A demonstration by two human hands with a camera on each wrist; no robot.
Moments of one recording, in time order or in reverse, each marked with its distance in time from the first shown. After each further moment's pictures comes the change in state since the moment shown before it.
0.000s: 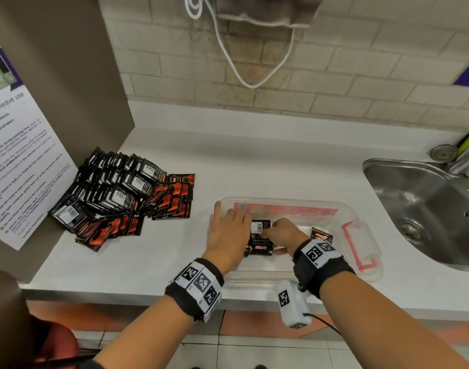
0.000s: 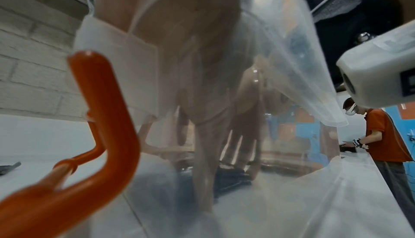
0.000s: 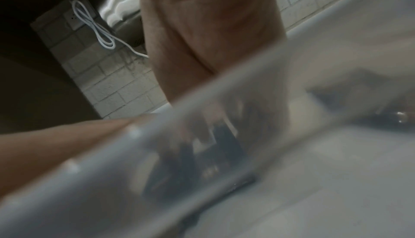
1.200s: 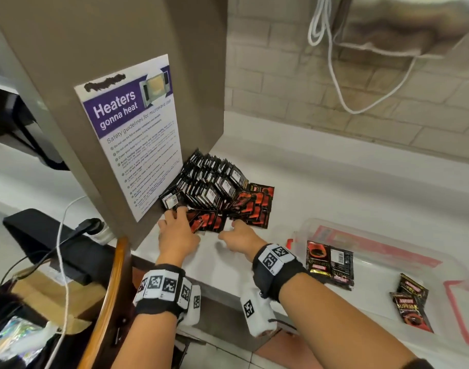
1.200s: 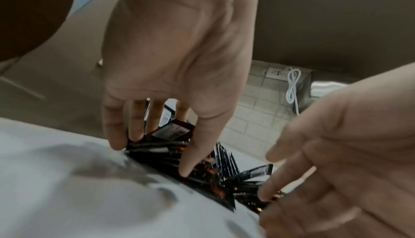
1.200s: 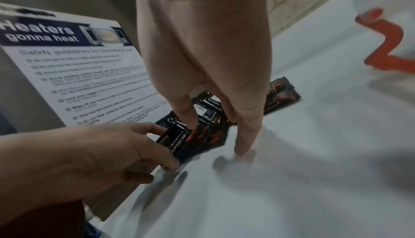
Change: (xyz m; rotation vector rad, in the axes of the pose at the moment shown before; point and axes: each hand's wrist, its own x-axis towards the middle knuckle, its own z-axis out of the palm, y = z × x) left_hand -0.125 -0.212 0.065 -0.793 0.068 -0.960; right_hand -0.036 -0.130 0.212 -0.149 -0.387 -0.384
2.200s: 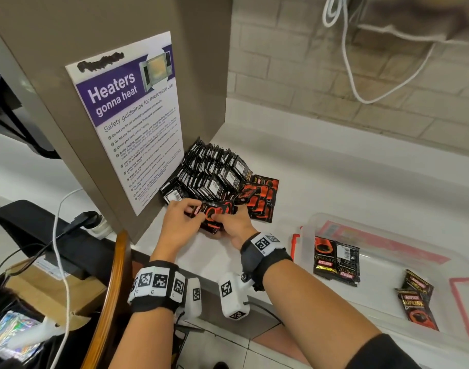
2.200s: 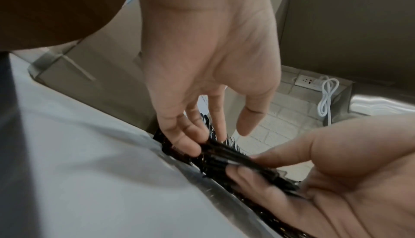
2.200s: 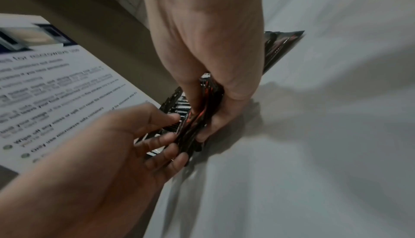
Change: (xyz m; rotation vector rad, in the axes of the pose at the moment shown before) left_hand 0.020 -0.014 0.001 -0.487 0.032 0.161; right_hand 0.028 -0.017 0.027 0.729 0.202 0.095
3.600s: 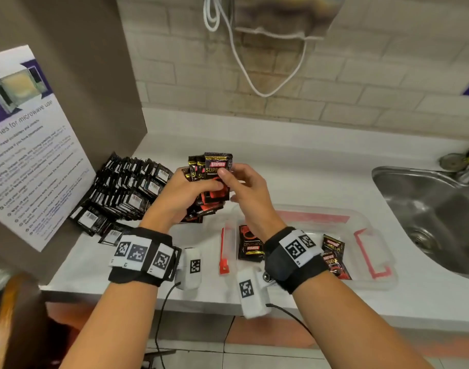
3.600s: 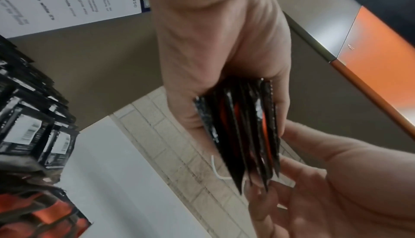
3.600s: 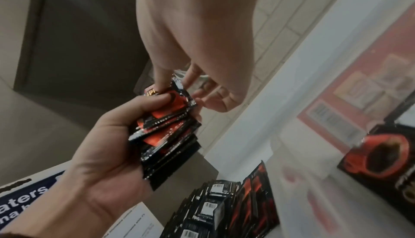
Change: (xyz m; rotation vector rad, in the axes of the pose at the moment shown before) left_hand -0.016 0.176 0.087 -0.595 -0.567 0.197; right_hand -0.094 -0.083 -0.170 0.032 0.100 -0.647
